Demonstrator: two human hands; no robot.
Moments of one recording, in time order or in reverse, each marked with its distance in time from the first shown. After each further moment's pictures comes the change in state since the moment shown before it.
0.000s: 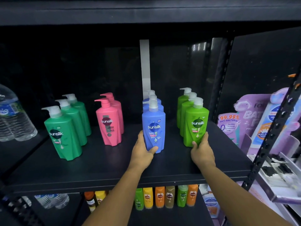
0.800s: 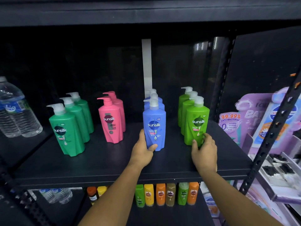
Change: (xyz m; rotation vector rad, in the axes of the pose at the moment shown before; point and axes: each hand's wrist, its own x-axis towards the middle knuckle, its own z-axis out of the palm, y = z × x) left_hand -0.008 0.008 -0.005 0.083 -0.045 -0.035; right_hand -0.022 0.002 -0.010 0.076 0.216 -0.221
